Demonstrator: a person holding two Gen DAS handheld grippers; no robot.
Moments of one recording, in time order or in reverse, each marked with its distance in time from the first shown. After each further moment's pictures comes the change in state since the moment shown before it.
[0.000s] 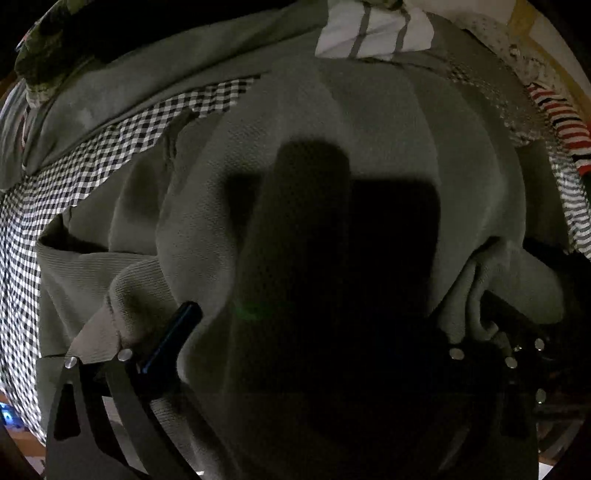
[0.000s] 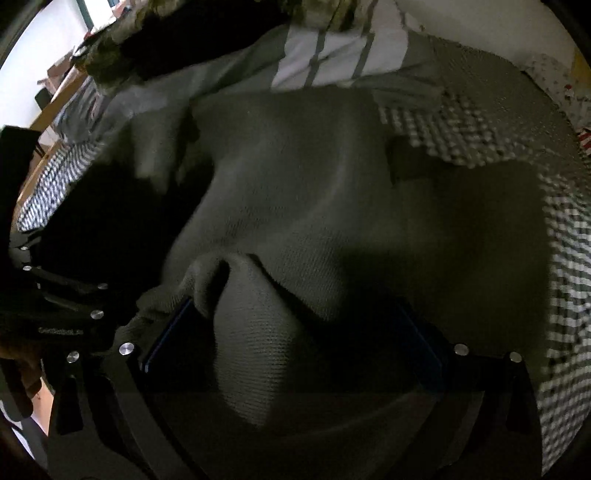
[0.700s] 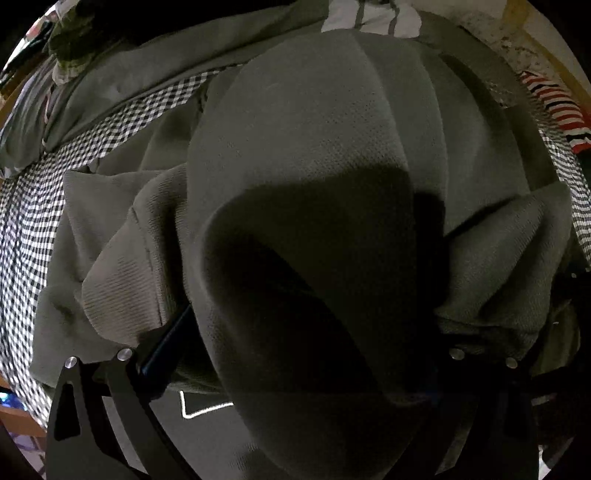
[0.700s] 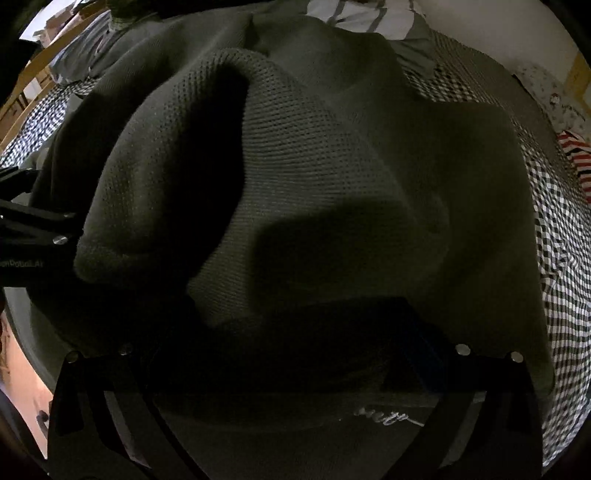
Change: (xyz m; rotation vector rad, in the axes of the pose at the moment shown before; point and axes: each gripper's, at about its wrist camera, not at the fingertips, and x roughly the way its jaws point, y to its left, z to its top) left arm -0.015 0.004 -0.070 0.028 -0.062 0.006; right arm 0.003 0.043 -0.075 -0.085 0.110 -0.148
